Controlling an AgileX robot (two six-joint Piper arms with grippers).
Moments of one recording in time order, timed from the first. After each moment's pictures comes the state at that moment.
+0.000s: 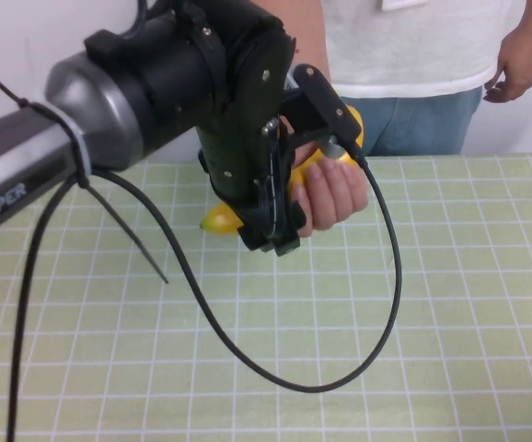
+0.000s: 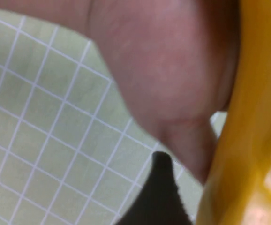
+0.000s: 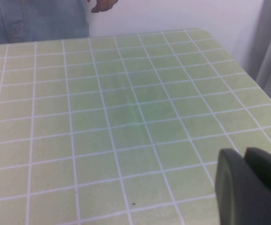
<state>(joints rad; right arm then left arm) -0.10 -0.03 0.03 -0.30 0.33 0.31 -0.77 1.86 -1.75 0.16 1.23 0.44</state>
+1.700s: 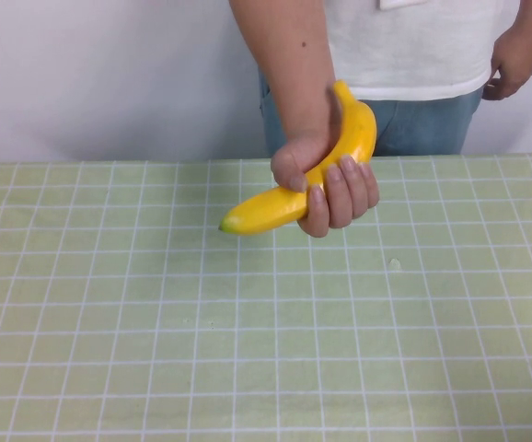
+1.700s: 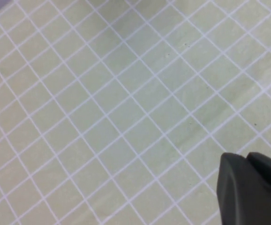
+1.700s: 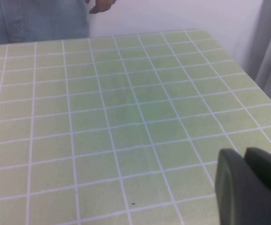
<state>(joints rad) -0.10 -0.03 0.03 -0.30 0.33 0.31 -0.70 0.64 -0.83 0.20 1.13 0.12</state>
